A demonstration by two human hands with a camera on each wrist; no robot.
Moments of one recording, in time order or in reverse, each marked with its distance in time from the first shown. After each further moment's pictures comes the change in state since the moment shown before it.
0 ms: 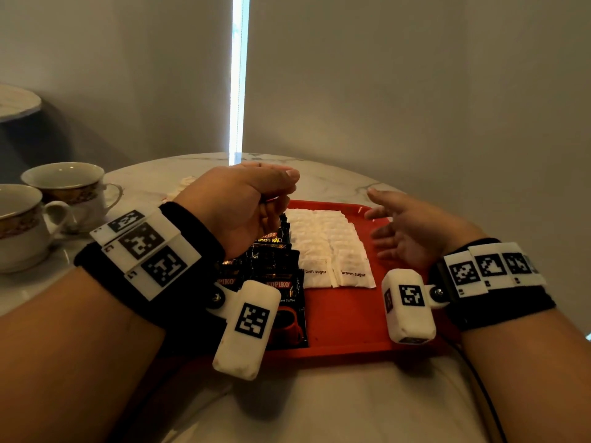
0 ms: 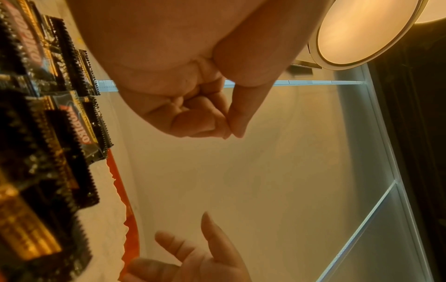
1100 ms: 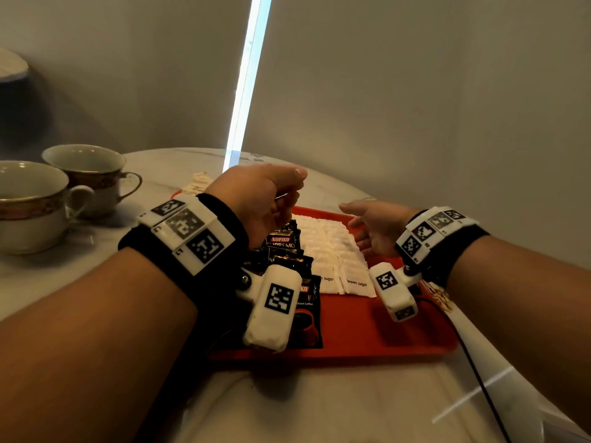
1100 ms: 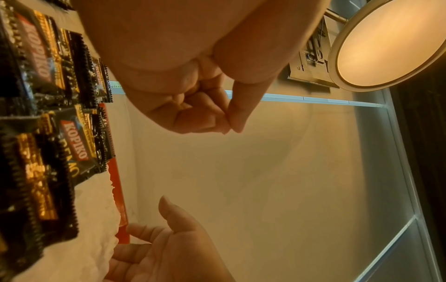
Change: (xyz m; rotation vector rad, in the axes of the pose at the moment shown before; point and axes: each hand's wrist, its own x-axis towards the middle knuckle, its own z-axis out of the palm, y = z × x) left_hand 0.008 0.011 -0.019 -0.176 0.033 -0.079; right_hand 0.023 -0.044 0.043 -0.164 0.055 0.188
